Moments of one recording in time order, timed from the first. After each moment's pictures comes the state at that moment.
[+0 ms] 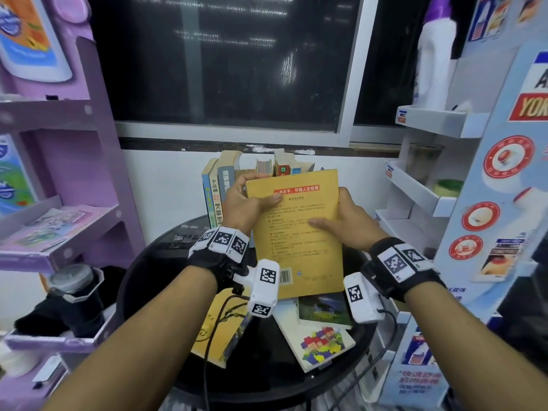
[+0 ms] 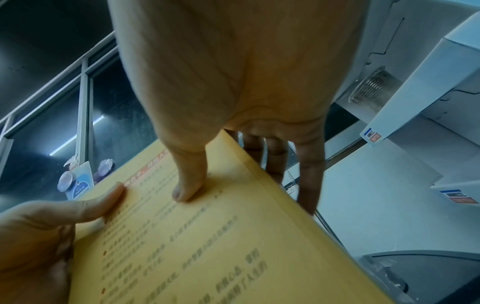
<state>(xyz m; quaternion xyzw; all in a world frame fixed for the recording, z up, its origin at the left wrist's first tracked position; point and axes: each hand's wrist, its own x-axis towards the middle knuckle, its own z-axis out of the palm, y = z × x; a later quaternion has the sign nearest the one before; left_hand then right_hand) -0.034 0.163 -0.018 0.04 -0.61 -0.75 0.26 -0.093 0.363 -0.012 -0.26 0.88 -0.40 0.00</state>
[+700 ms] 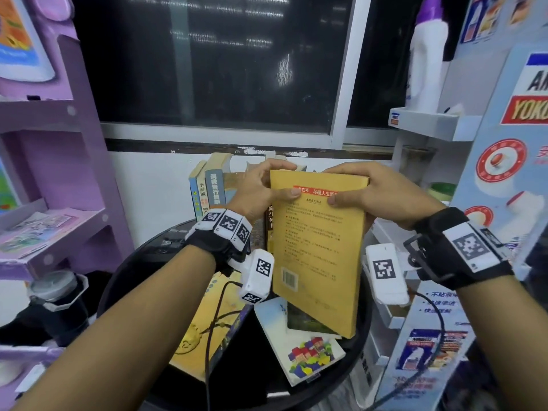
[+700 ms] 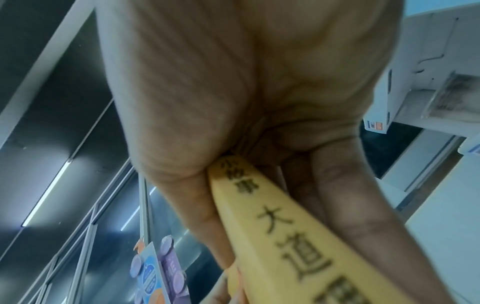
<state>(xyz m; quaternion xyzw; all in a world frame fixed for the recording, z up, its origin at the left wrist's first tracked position) -0.057 0.182 0.015 -0.11 -0.73 -0.65 0.20 -0.053 0.404 0.074 -0.31 0.87 -0.38 0.01</state>
